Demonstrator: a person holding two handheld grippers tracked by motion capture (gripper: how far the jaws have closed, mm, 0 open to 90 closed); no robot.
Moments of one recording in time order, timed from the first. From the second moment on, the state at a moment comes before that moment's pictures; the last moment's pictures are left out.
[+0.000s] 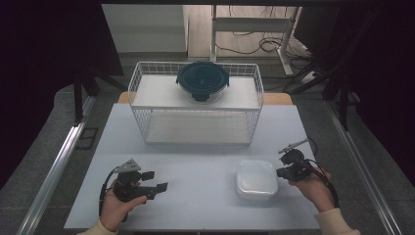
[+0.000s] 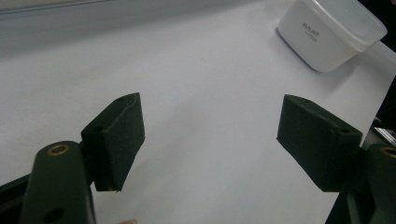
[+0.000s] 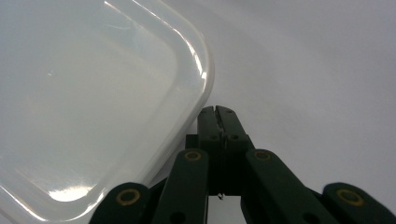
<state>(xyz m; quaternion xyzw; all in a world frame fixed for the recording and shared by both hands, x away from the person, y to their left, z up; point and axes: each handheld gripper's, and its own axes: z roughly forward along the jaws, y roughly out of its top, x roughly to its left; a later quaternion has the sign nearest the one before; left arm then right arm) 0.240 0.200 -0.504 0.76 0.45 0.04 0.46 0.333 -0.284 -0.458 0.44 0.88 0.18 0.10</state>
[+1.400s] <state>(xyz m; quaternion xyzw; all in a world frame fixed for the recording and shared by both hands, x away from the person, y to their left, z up) 0.239 0.214 -0.508 0.75 0.47 0.04 0.46 0.357 -0.097 -0.467 0.20 0.96 0.18 0.07</state>
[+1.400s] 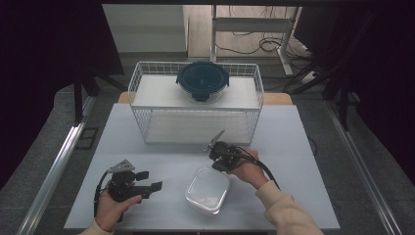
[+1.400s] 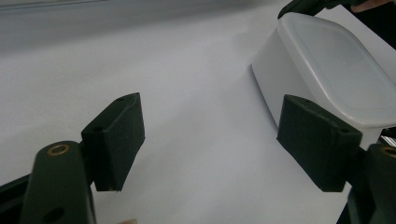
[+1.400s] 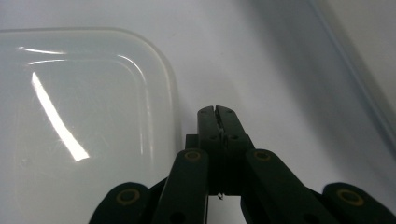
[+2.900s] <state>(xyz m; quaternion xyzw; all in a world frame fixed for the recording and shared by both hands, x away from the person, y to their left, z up) 0.240 0.215 -0.510 0.75 0.48 0.04 0.46 0.246 -0.128 -0.464 0.15 0.96 0.21 0.04</state>
